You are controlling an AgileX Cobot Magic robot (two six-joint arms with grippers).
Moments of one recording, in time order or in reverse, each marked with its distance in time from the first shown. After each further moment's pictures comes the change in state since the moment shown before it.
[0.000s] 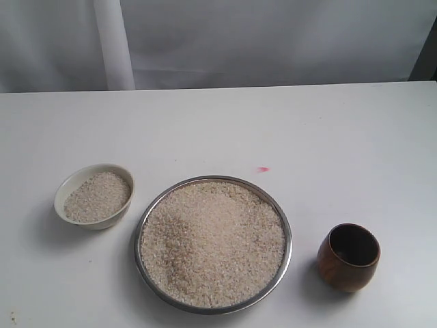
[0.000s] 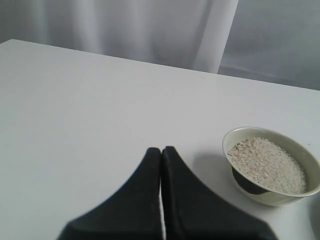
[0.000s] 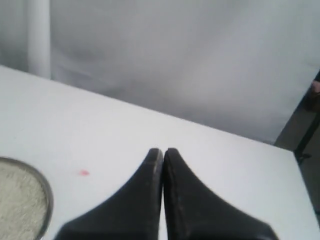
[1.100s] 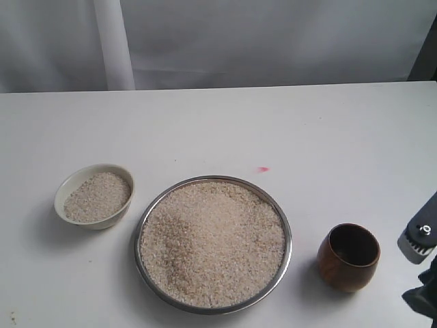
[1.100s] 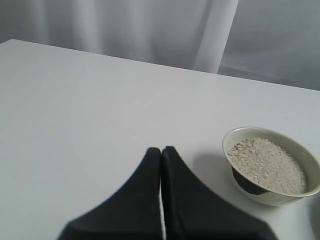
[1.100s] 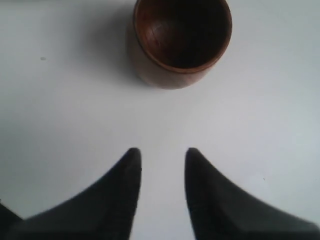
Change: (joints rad) left arm 0.000 0.000 0.000 0.000 0.000 0.000; right arm 0.258 0.375 0.048 -0.035 0.498 -0.020
